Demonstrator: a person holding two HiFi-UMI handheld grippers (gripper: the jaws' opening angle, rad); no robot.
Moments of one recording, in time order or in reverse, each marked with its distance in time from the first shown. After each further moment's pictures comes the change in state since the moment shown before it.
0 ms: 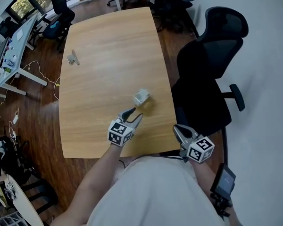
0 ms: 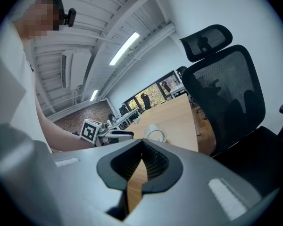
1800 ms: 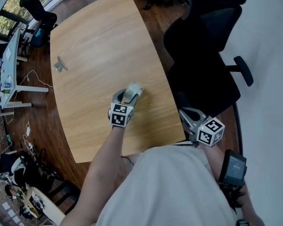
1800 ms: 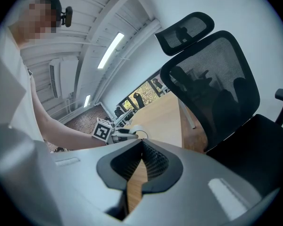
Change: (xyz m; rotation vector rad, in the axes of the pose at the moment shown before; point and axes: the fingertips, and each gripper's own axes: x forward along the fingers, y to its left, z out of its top) left arm 0.081 0.071 -0.011 0.108 0.252 0.139; right arm 0.004 -0.066 0.007 0.129 0.012 -0.023
